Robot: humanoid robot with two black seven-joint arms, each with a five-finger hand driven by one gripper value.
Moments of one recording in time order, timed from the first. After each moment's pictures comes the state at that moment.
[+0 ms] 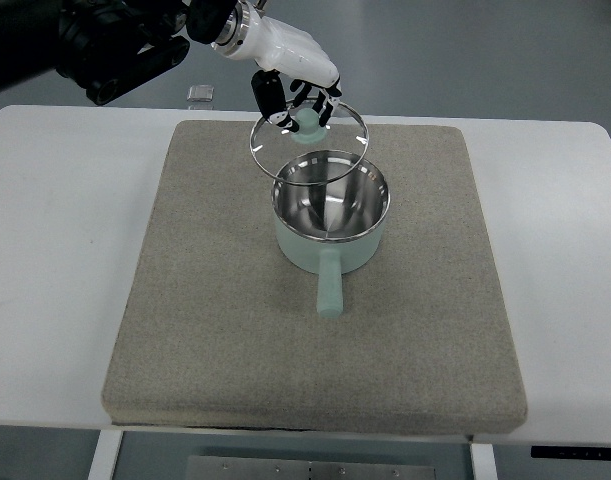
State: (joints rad) left arm -1.75 0.18 0.52 -0.61 1.26 -0.25 -0.61; right arm 0.06 0.00 -0.05 0.07 0.04 -0.08 0.15
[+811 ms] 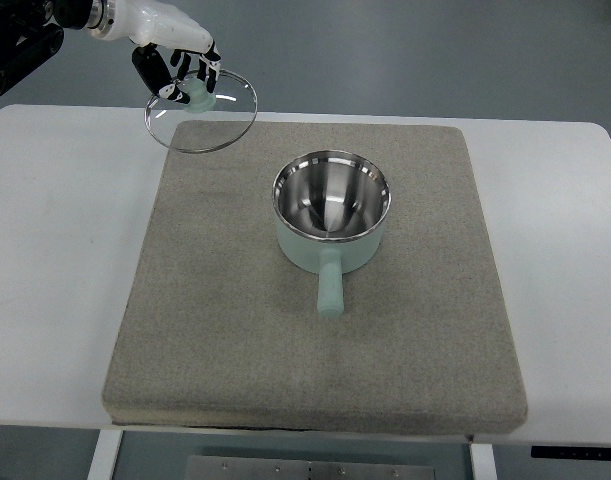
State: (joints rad) left arm -1.64 0.38 0.52 -0.51 1.27 -0.24 -0.61; right arm 0.06 0.00 -0.05 0.07 0.04 -0.08 0.15
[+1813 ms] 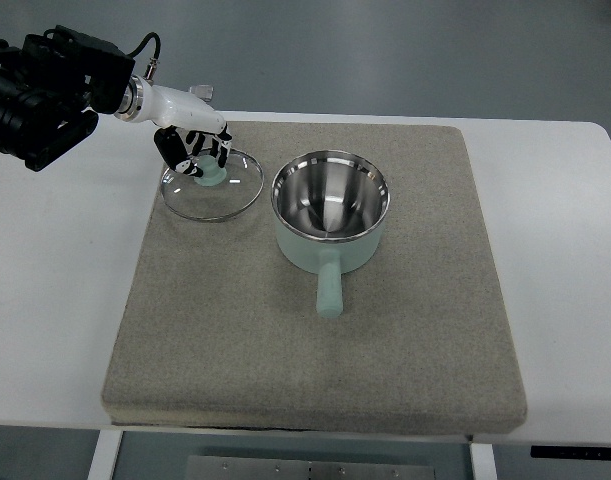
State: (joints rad) left arm -1.46 0.29 0.52 -0.48 1.27 -0.21 -0.61; right arm 0.06 0.00 -0.05 0.07 0.04 -0.08 0.15
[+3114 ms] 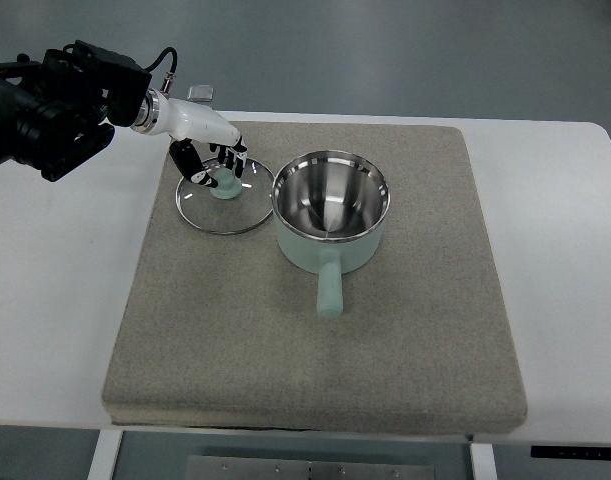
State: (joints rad) left arm -1.45 0.27 0.54 -0.49 1.24 -0.19 -0.61; right arm 0.06 0.00 -0.05 0.07 0.04 -0.08 0.15
